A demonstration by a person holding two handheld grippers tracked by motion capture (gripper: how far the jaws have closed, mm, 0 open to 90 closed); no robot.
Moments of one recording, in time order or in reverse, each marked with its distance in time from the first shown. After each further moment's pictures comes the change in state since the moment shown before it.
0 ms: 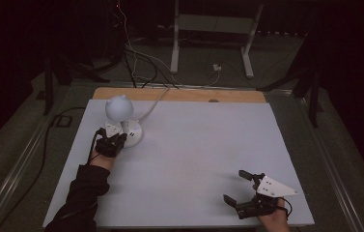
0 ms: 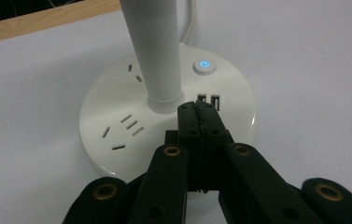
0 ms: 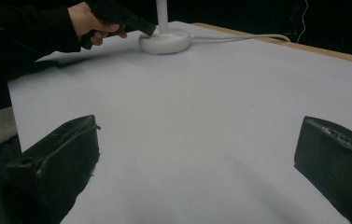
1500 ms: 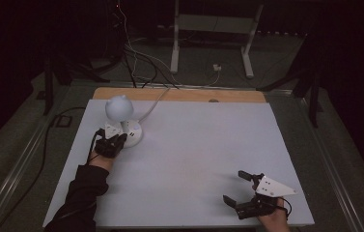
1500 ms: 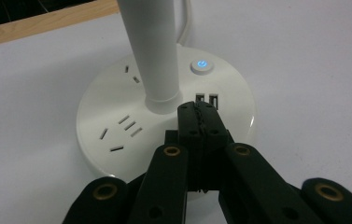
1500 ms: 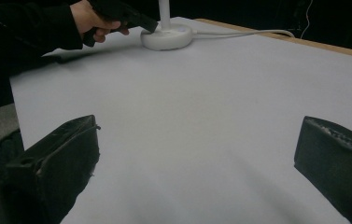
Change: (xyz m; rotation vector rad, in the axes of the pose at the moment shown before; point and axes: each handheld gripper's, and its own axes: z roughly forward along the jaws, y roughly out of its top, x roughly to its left) left arm 0.001 -0.004 0.001 -0.022 -0.019 0.021; right arm 0.000 -0.001 0.001 0.015 0.012 0.004
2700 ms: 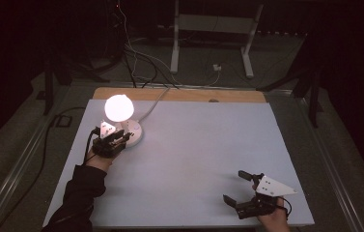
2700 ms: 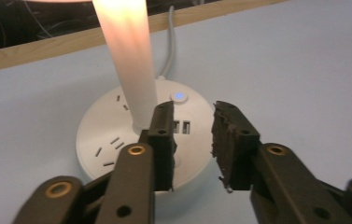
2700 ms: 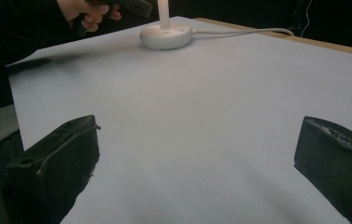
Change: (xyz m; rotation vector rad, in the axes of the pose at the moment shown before) left arm -0.007 0.015 -0.032 -0.074 -0.043 -0.037; right arm -0.001 0.000 0.000 0.003 -0.001 0.007
